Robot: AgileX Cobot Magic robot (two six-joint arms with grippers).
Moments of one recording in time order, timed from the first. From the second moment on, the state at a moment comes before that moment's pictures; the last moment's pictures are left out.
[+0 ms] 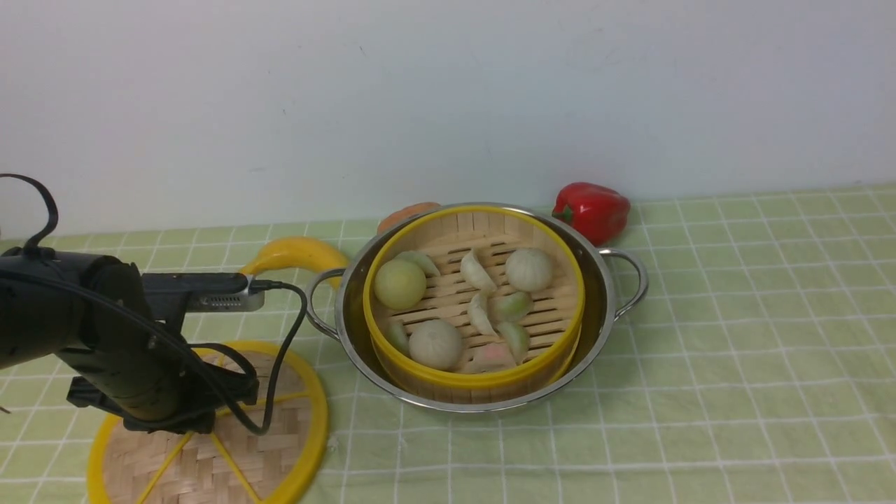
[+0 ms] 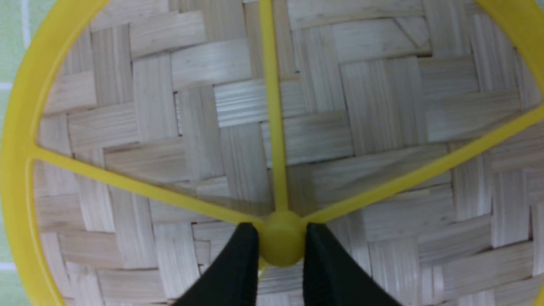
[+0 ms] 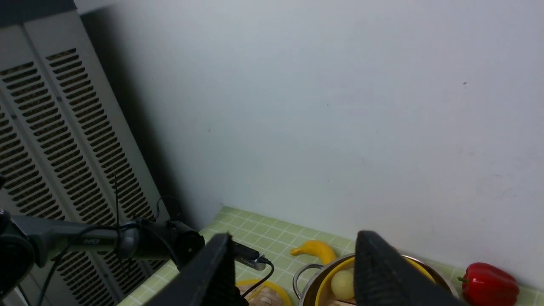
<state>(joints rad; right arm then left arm) 0.40 0.64 -1.62 0.33 1.23 0.17 -0.06 1.68 -0.88 0.09 0.63 -0.15</state>
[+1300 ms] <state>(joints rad) 0.40 0.64 -1.62 0.28 1.23 0.18 -0.60 1.93 -1.72 0.22 1.12 -0.23</state>
